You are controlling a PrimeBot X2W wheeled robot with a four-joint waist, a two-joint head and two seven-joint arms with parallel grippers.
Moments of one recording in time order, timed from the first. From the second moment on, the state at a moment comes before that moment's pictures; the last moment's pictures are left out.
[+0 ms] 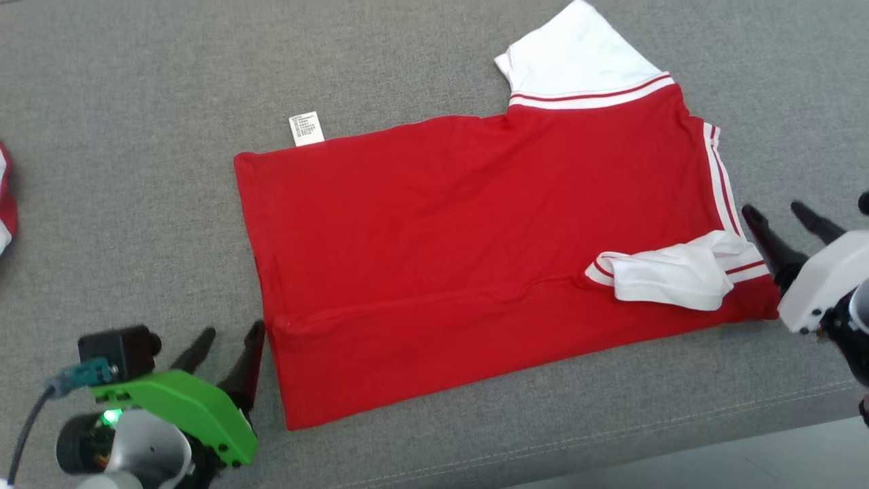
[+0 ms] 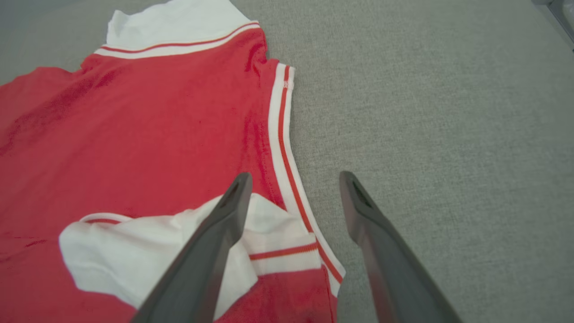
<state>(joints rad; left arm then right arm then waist) 0.04 0.25 -0.14 -0.17 -0.61 0.07 0.43 -0.25 -0.42 -0.01 0.11 0.55 0.13 0.38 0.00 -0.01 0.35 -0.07</state>
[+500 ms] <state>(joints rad) -0.48 0.19 -0.26 0.11 -0.50 0.04 0.44 -0.80 -0.35 0.11 0.38 0.39 0.13 0.42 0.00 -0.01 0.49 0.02</state>
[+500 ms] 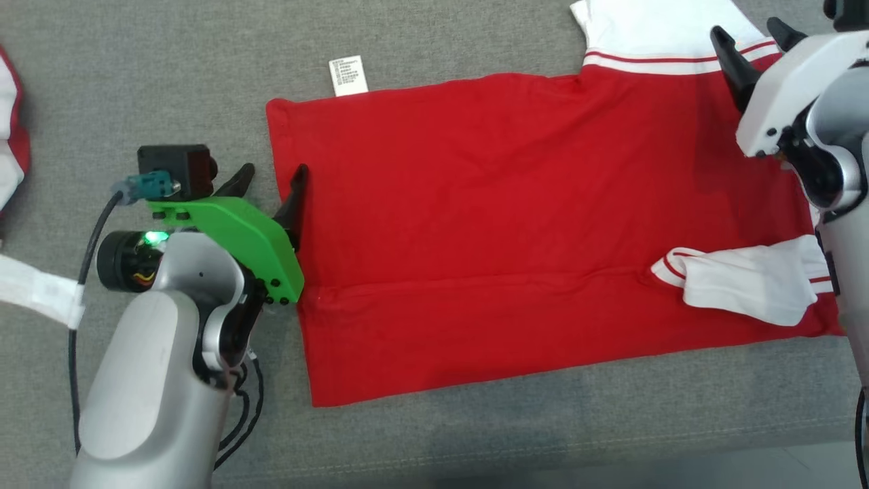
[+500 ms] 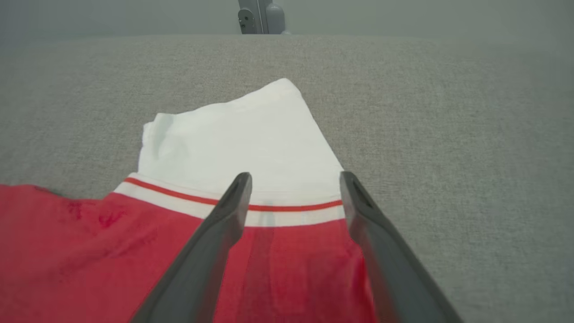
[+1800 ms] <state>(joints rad) -0.79 0.07 -0.41 0.36 -0.54 -0.05 0.39 -1.22 -0.35 0.18 0.98 0.34 0.13 0.17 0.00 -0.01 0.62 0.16</state>
